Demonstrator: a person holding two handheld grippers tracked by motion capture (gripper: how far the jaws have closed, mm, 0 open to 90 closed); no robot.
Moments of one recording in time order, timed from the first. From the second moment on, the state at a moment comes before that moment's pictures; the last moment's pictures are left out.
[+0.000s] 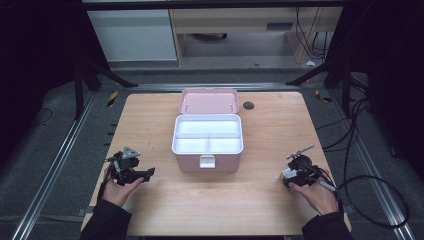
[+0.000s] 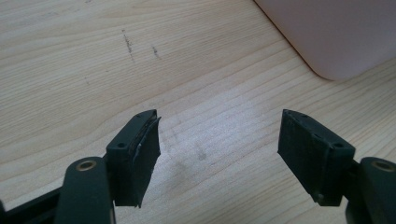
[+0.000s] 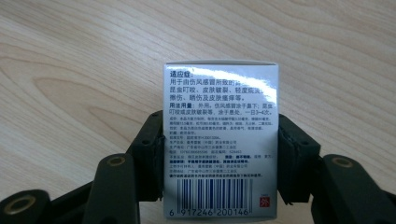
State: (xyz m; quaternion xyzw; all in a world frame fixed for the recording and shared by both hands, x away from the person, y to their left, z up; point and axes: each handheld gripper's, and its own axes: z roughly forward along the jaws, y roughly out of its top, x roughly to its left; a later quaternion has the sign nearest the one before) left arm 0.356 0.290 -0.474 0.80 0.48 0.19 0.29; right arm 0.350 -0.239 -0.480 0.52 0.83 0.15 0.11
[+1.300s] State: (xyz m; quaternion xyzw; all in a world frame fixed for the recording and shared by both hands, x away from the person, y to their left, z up) left arm 0.392 0.227 -0.399 0.79 0.41 0.21 0.40; right arm 0.397 -0.168 -0.403 0.43 0.78 0.42 0.19
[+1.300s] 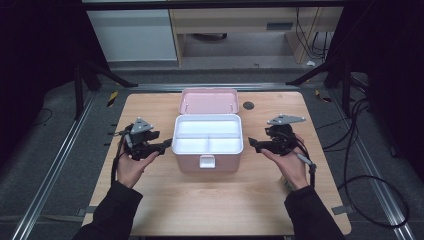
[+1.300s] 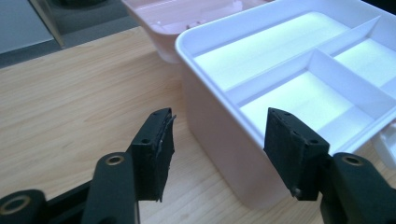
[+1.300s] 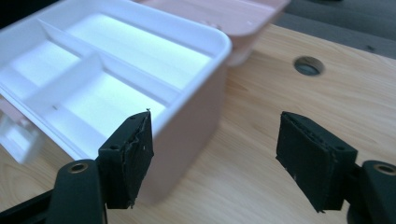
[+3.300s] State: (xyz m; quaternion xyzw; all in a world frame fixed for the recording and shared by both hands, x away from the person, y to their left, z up) left arm 0.458 0.218 -0.358 0.89 0.26 0.11 0.36; right arm 0.455 -0.158 -0.362 0.27 0.84 0.44 0.16
